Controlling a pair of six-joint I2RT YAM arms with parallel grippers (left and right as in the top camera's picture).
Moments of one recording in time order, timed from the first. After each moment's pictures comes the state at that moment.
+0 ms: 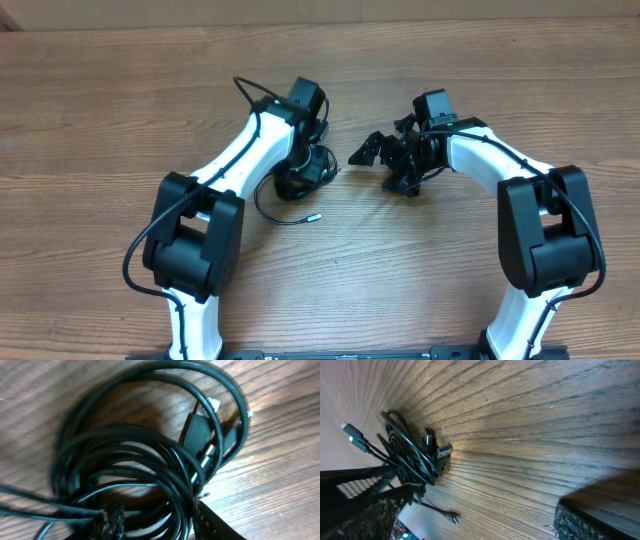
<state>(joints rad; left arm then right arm) -0.42 2.06 1.52 -0.93 0.08 -0.10 0.22 2.00 1.23 -0.56 -0.66 0.61</state>
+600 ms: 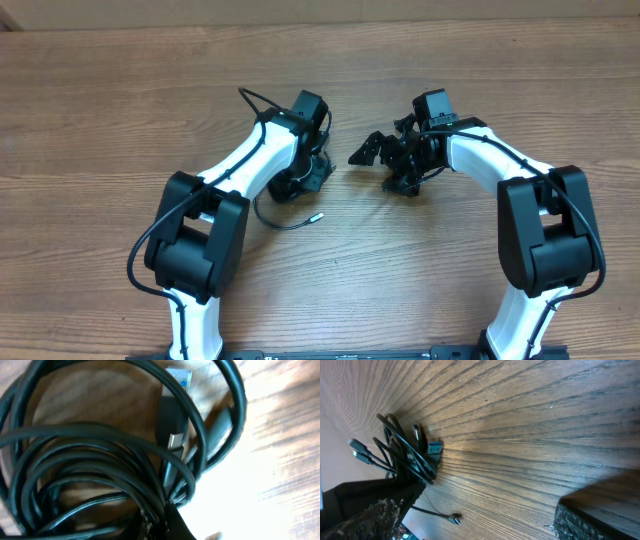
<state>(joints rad) -0.43 2.06 1.46 -0.92 0.08 -0.11 0.22 2.00 1.24 -0.56 -0.66 0.61</state>
